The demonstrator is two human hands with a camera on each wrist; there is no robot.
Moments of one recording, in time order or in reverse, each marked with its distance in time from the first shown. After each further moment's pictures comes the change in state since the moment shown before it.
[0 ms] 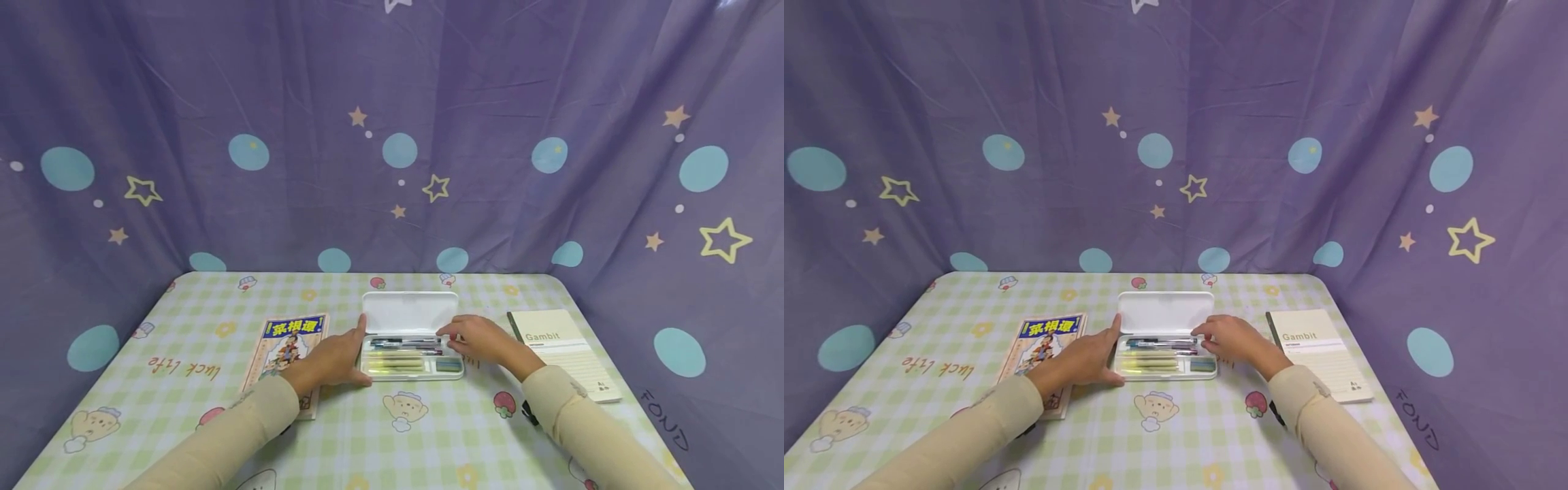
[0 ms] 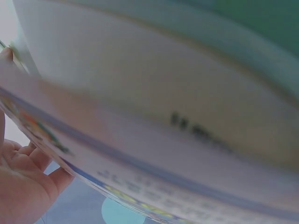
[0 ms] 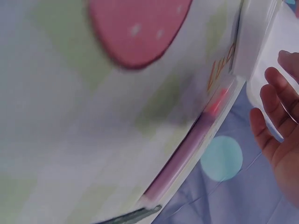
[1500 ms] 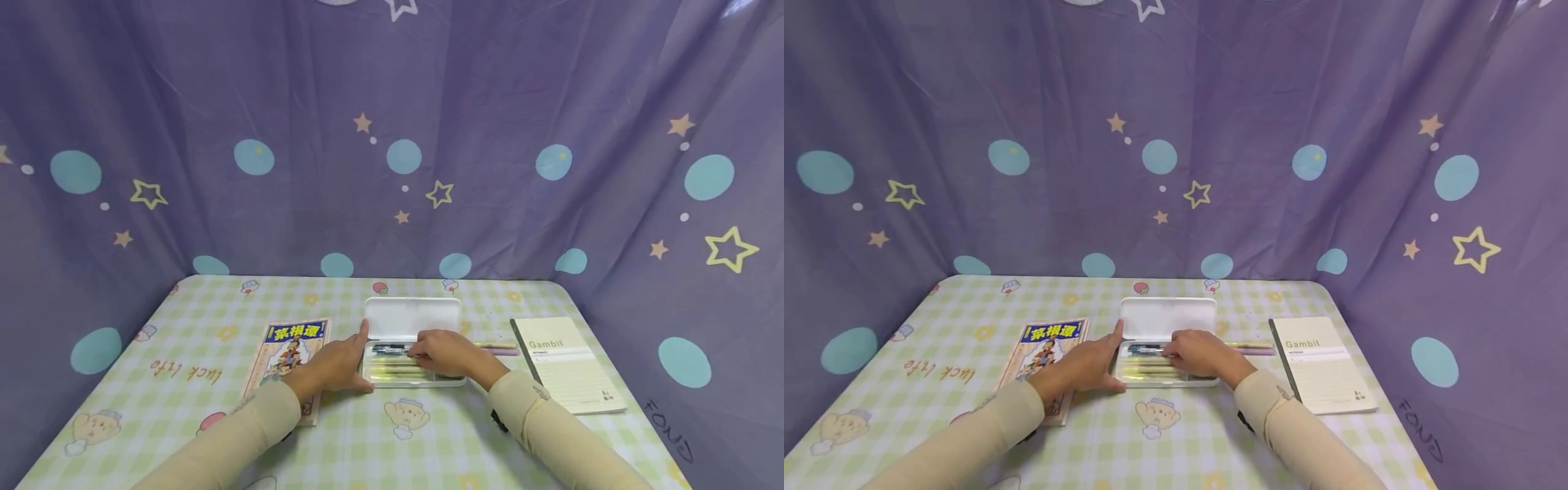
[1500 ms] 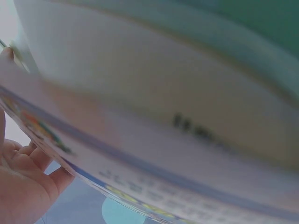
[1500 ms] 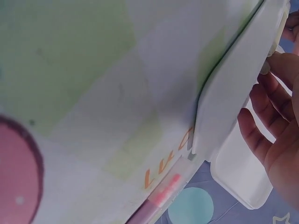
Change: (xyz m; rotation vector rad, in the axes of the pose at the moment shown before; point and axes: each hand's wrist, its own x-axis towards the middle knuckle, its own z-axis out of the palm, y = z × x) left_hand 0.000 -0.002 0.001 -0.015 0.005 0.015; right_hand 0.040 -0.046 0.017 -0.067 -0.071 -0.170
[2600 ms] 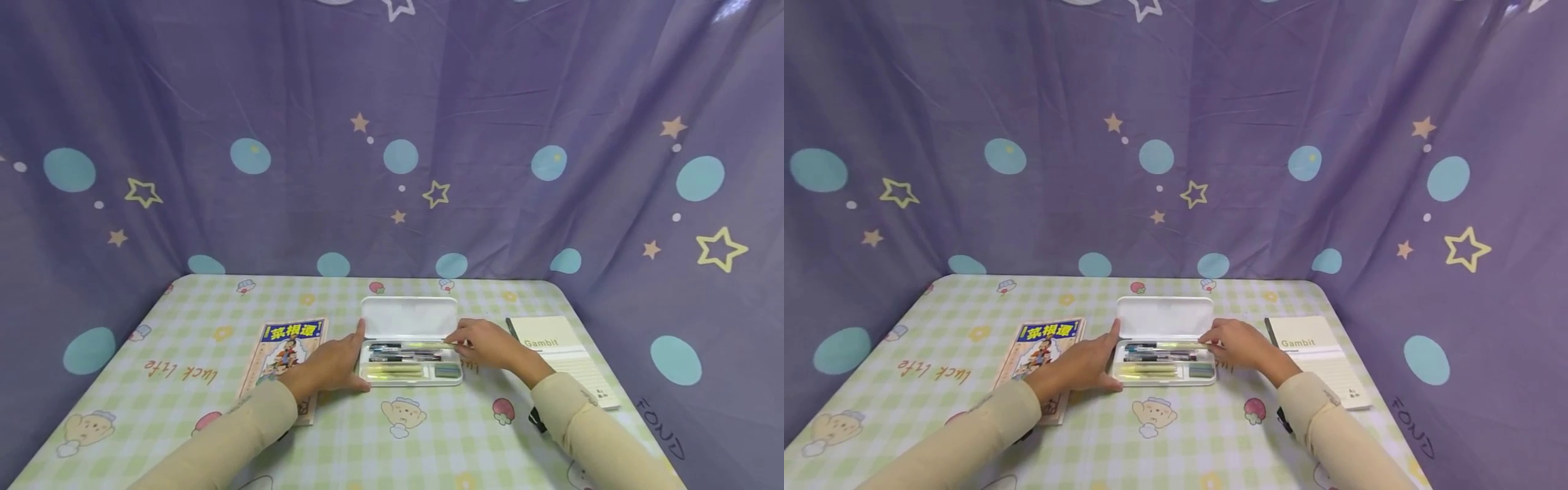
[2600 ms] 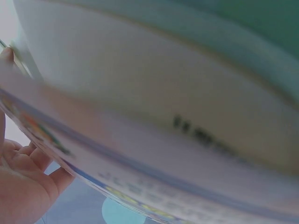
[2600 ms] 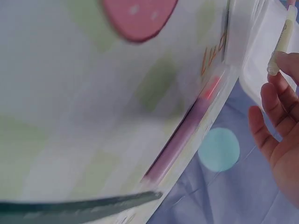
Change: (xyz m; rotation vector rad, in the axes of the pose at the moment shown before) left_hand -0.001 -0.001 0.003 0.021 0.009 0.001; right_hand -0.063 0.043 -0.019 0.071 0.157 0.097
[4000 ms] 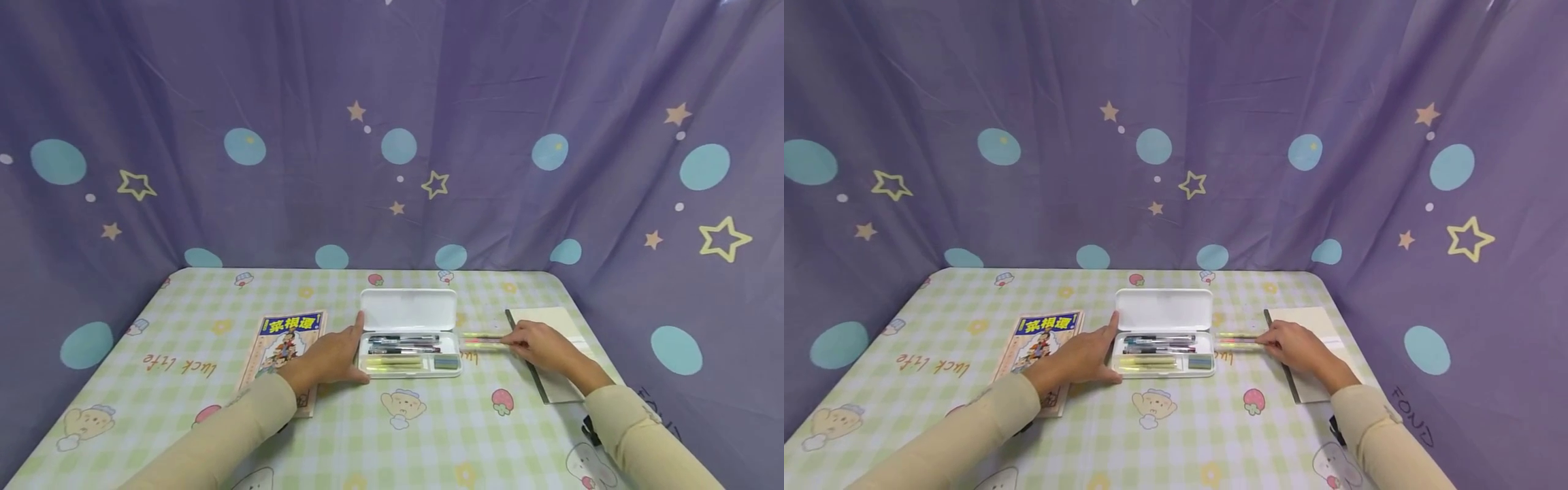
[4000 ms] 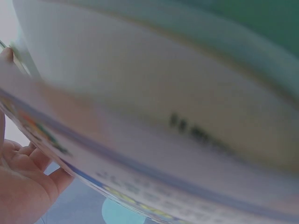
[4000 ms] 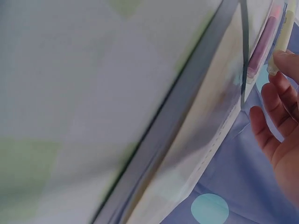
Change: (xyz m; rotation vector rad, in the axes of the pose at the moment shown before) left_hand 0.002 0.002 -0.002 -0.006 -0.007 -0.007; right_hand -0.091 0.055 -0.009 -0.044 0.055 0.173
